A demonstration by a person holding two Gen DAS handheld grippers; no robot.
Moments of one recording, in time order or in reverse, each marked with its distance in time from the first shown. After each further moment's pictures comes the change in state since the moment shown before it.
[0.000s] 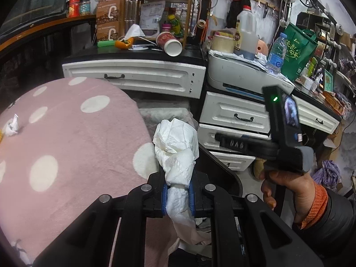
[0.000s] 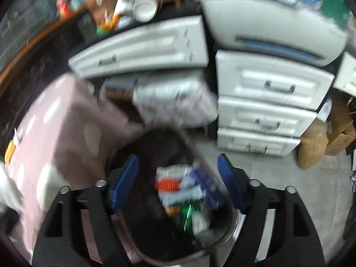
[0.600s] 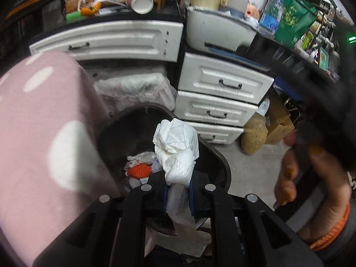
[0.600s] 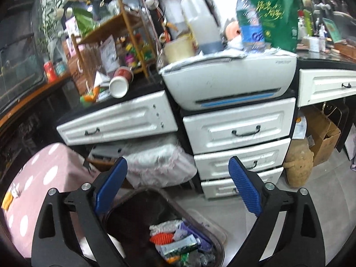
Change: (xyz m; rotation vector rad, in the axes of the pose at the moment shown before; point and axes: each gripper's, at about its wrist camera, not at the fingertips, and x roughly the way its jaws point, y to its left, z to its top) left arm 0.094 -0.040 -0.008 0.035 0.224 -0.107; right arm -0.058 -0.028 0.005 0.140 -0.369 -0.084
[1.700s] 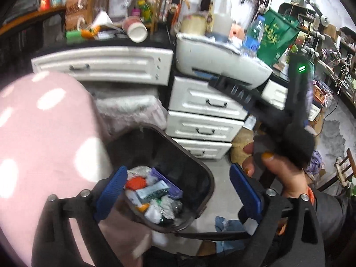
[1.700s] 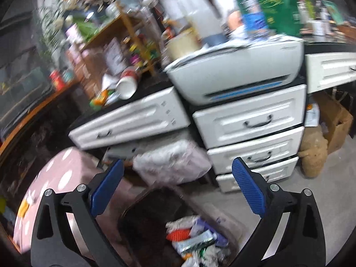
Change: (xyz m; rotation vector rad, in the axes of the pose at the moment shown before) left arm -0.074 0.001 -0.010 0.028 -0.165 -0.032; right arm 0.013 0.006 -0.005 0.025 0.116 0.137
